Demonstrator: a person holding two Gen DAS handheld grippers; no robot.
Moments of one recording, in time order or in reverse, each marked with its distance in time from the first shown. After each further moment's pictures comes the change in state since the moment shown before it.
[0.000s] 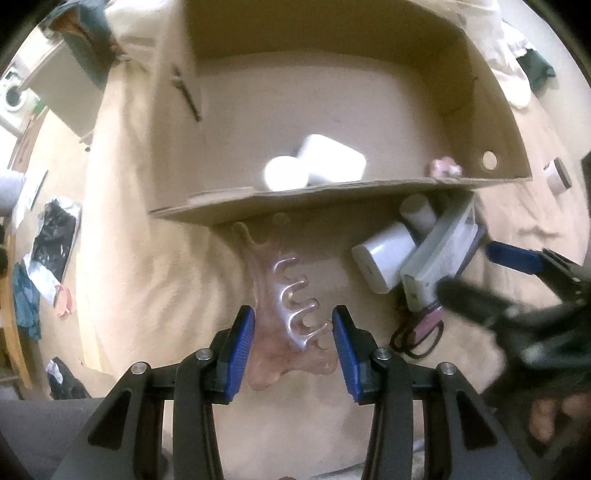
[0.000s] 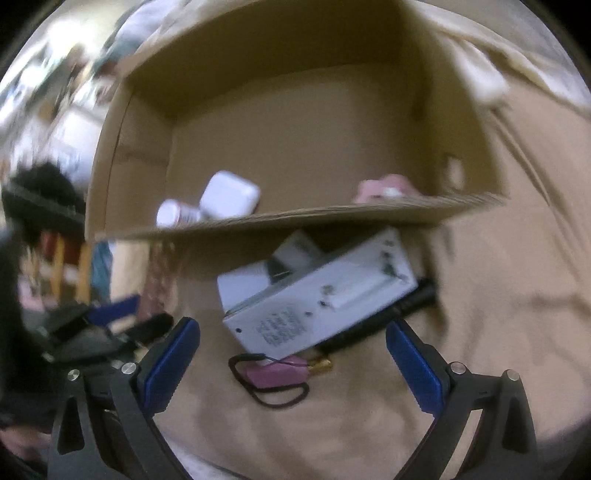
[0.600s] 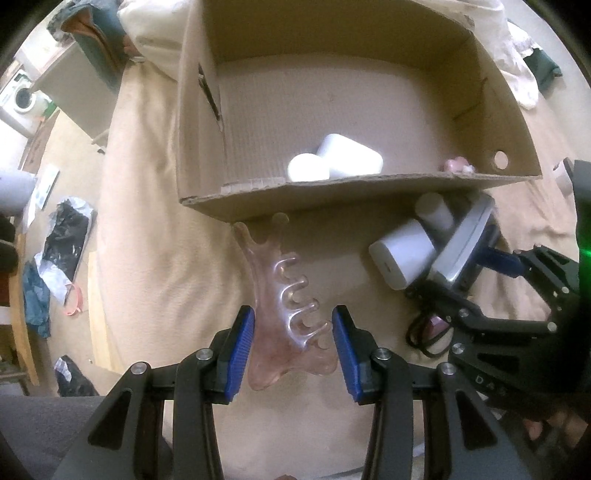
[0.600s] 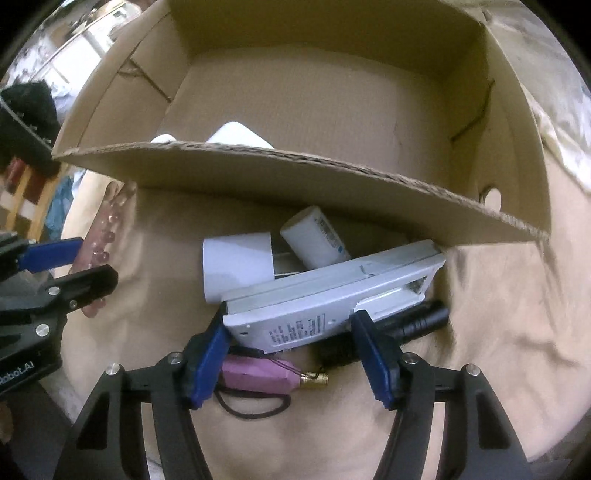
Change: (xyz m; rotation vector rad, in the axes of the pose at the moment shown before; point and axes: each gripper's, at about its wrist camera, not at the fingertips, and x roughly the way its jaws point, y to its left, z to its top) left arm 0.002 0.008 0.007 0.003 -0.016 0.054; right arm 0.024 0.027 -0.007 -0.170 0.007 -0.196
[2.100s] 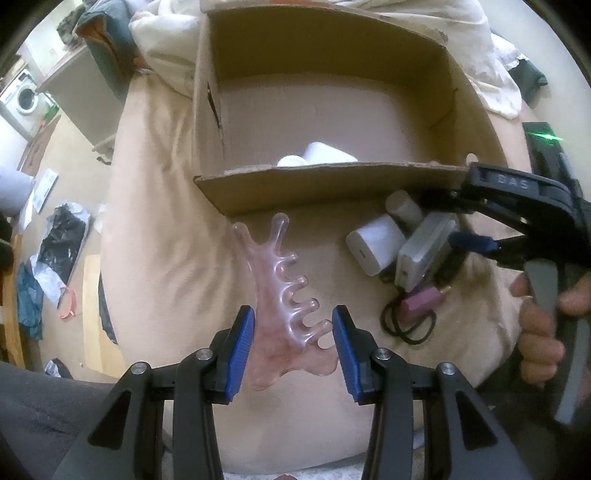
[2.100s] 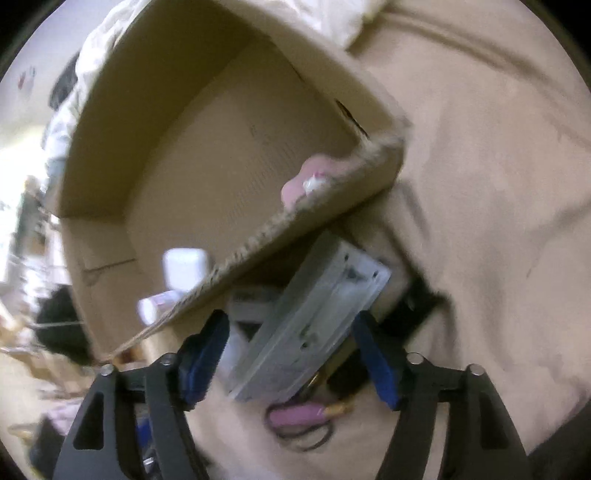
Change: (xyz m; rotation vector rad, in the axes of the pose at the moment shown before) left arm -0.024 0.003 -0.022 -0.013 -0.072 -0.041; right arm 0.024 -0.093 -0.005 0.737 0.032 0.370
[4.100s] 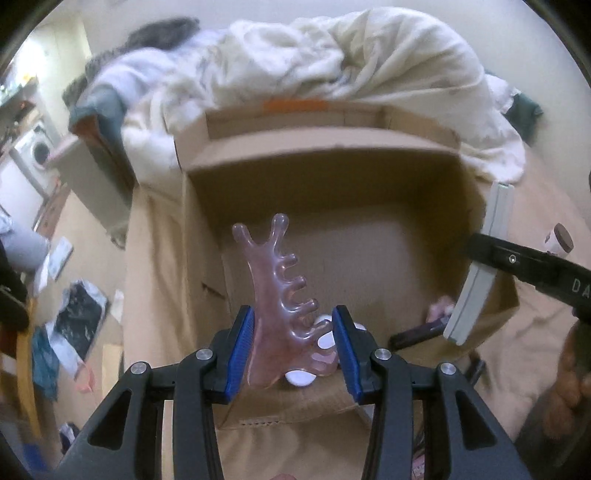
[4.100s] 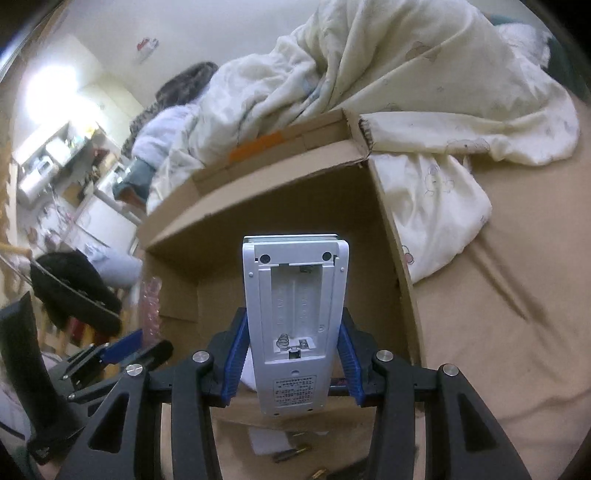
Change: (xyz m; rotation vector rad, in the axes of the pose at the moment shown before) left arm -0.018 -0.010 0.115 0.064 -0.282 0.066; right arm -0.096 0.066 0.039 -0.447 -0.372 0.045
